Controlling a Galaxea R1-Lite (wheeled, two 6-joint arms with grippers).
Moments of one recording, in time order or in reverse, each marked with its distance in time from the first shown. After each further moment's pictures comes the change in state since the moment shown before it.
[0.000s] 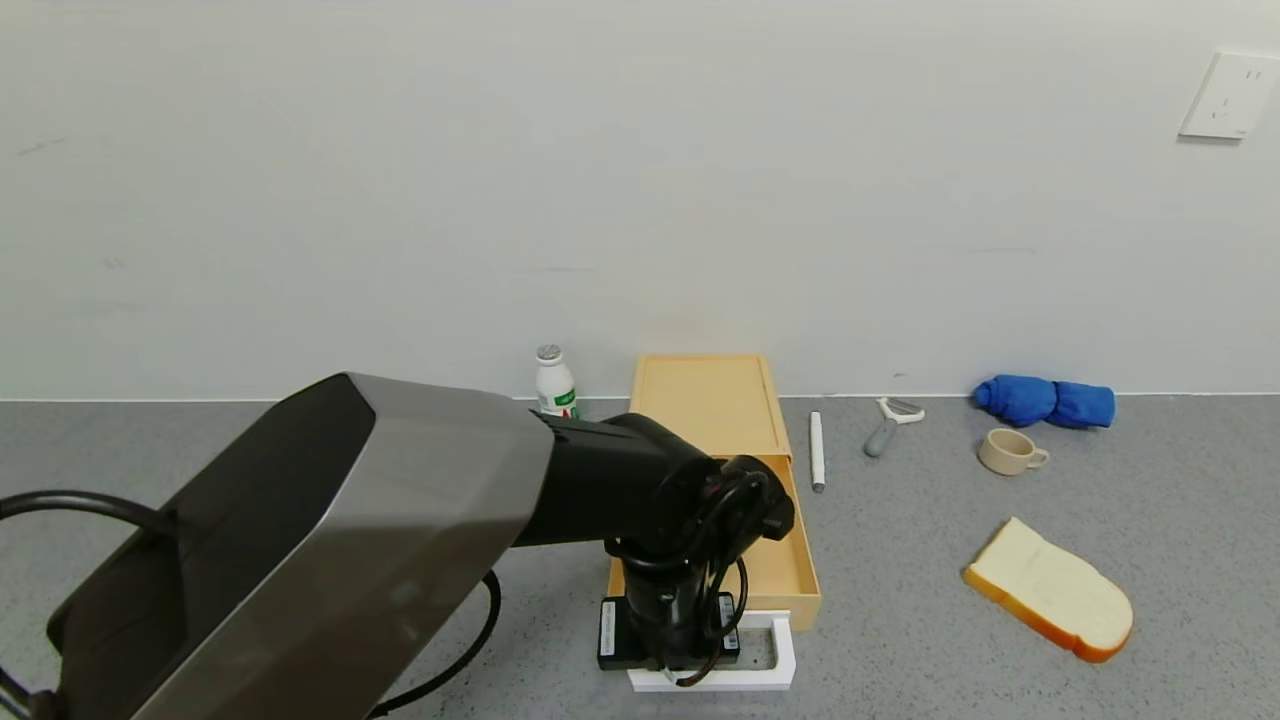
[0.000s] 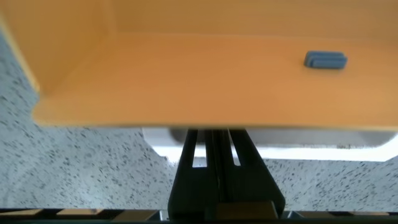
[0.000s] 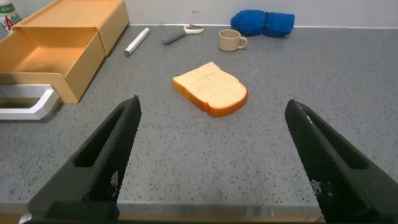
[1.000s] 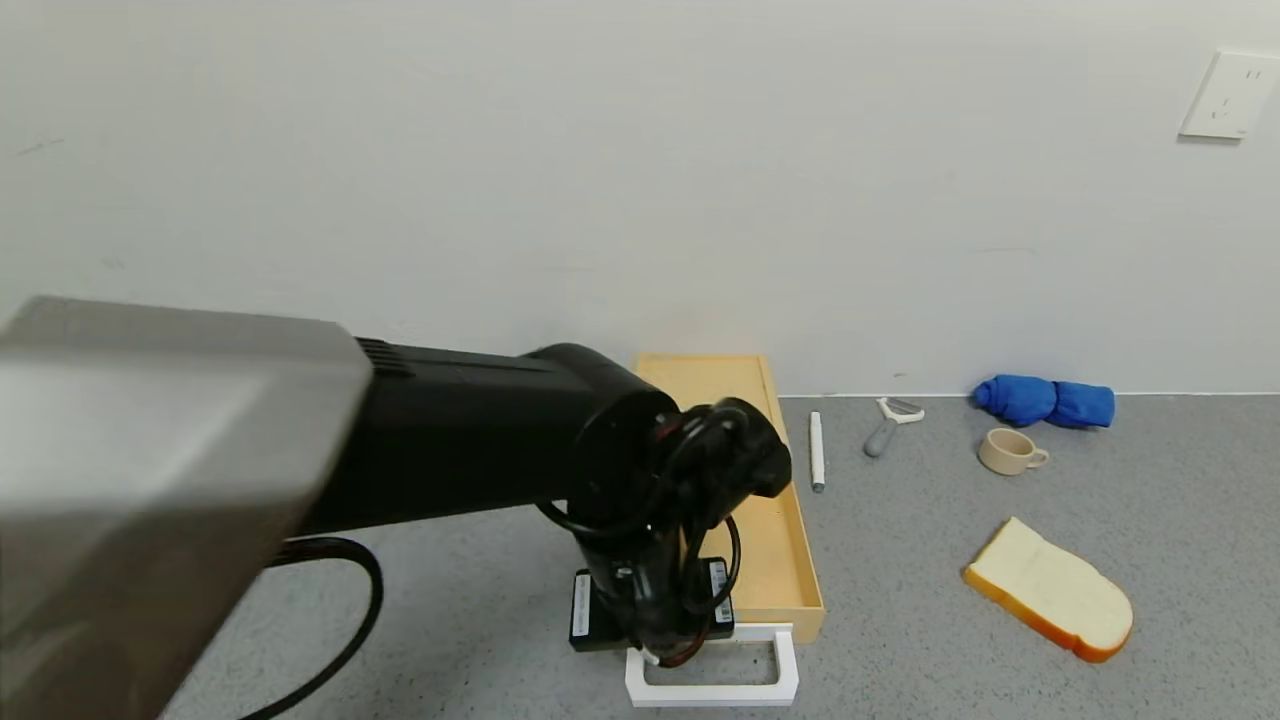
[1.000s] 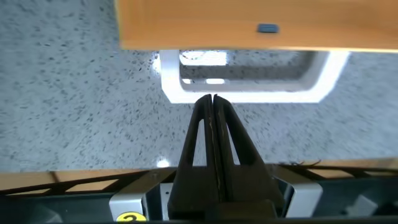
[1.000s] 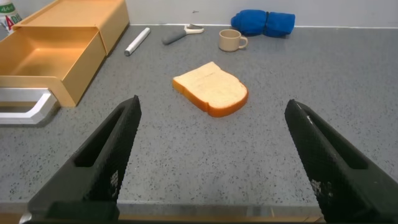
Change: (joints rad) left arm -0.014 -0.193 0.023 0.053 0.008 -0.013; right arm 0.000 0.000 0.000 0.000 0.000 0.000
